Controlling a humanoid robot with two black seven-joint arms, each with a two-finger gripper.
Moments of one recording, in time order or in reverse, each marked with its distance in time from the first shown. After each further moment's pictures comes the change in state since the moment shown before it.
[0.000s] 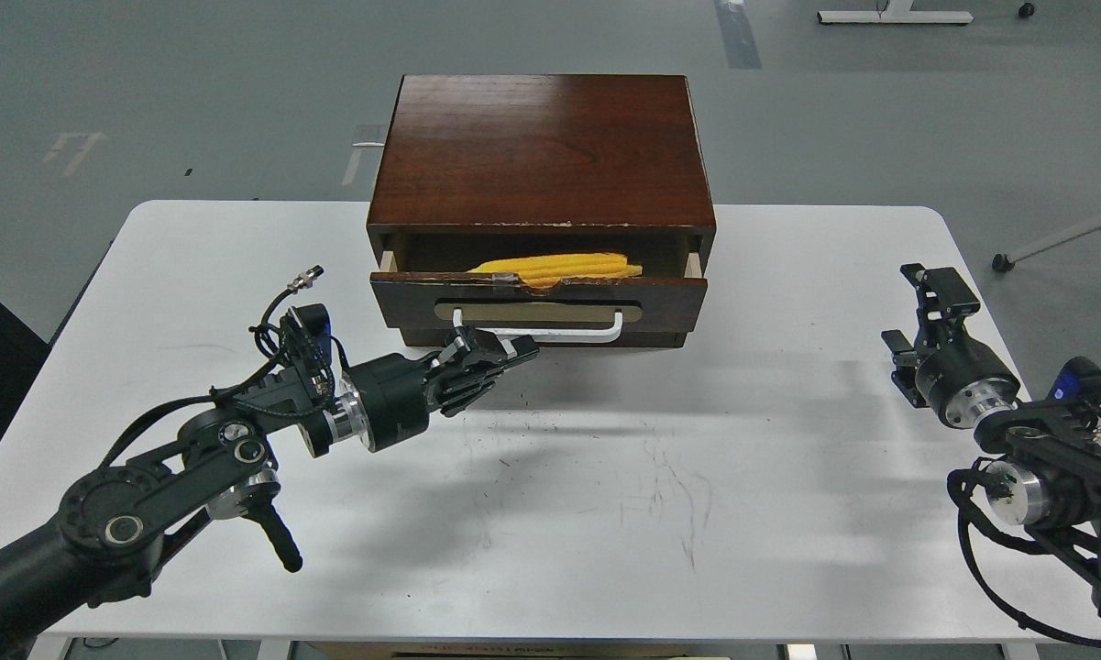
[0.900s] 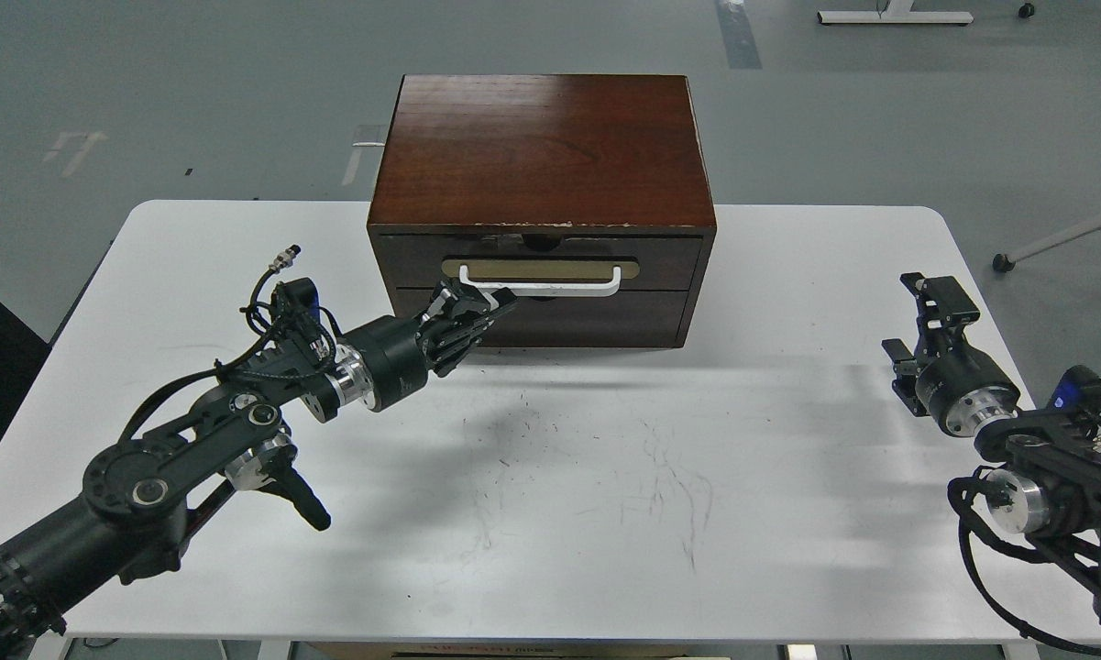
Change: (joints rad) left arm -0.047 -0.071 -0.048 0.108 -0.062 0.067 0.045; right arm -0.014 0.000 0.000 0.001 0.000 -0.002 0.000
